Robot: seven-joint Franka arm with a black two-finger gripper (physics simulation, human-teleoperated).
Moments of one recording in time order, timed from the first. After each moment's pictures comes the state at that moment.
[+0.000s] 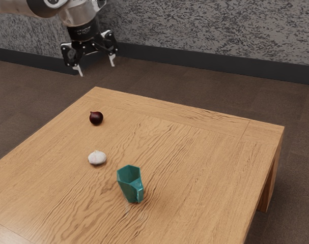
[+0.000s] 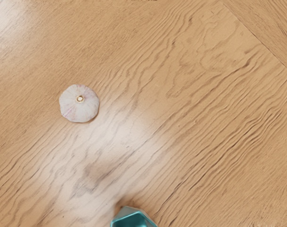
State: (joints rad) arm 0.00 0.00 -0.08 -1.51 0.03 1.66 -0.89
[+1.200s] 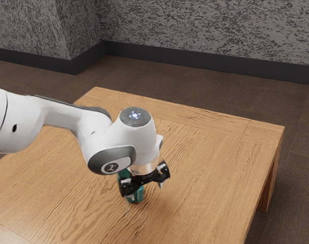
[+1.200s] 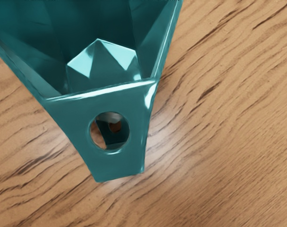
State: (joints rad) arm -0.94 0.06 0.48 -2.31 0.23 2.41 -1.54
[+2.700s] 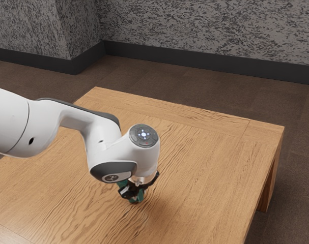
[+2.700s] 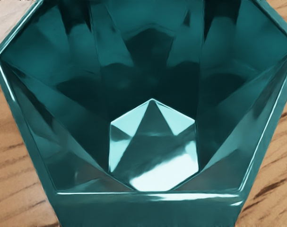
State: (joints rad) arm -0.89 0.15 0.46 -2.31 0.45 2.43 -1.92
